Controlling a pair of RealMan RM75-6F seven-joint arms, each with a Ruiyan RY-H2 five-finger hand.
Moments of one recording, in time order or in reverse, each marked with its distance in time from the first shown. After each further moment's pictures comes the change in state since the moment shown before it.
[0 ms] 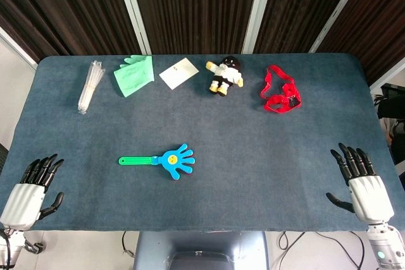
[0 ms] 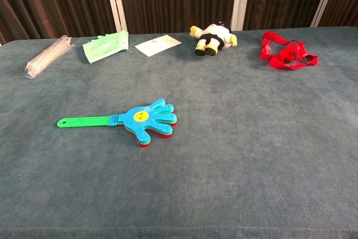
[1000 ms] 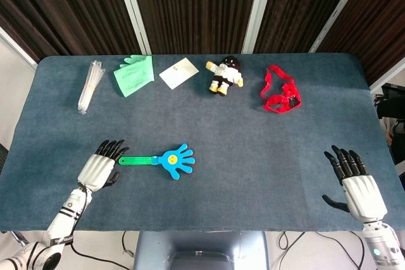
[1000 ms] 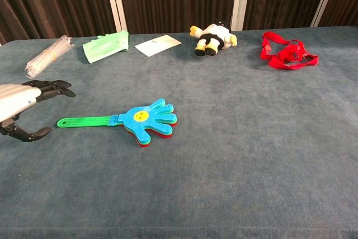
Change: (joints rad) left arm -0.329 -0.373 -0.118 0.308 -0.136 -0.458 0.161; right arm 0.021 0.003 -0.015 -0.004 0.020 -0.070 0.012
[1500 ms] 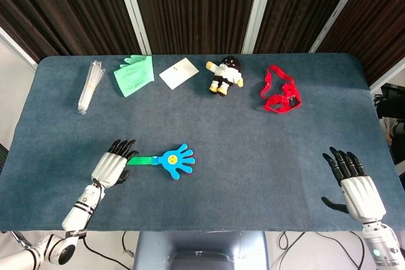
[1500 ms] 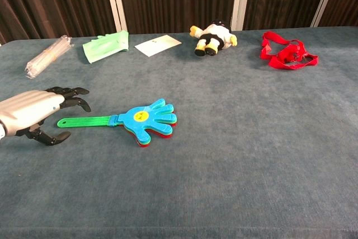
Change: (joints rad) left arm -0.063 -0.097 0.011 0.079 -0.043 -0.032 0.026; right arm 0.003 0.013 -0.011 -0.012 0.001 -0.017 0.007
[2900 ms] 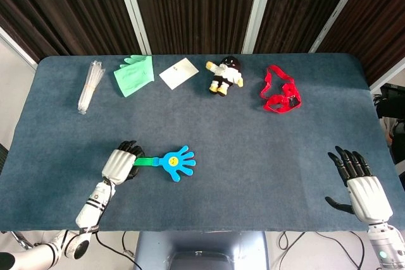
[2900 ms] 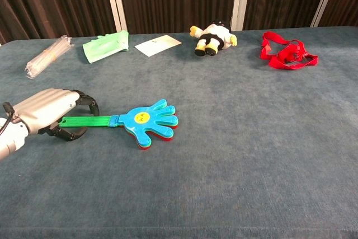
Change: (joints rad) left arm -0.048 -0.134 0.014 0.161 -0.013 0.053 -0.072; right arm -0.009 0.032 -0.002 -0.019 -0.003 0.017 0.035
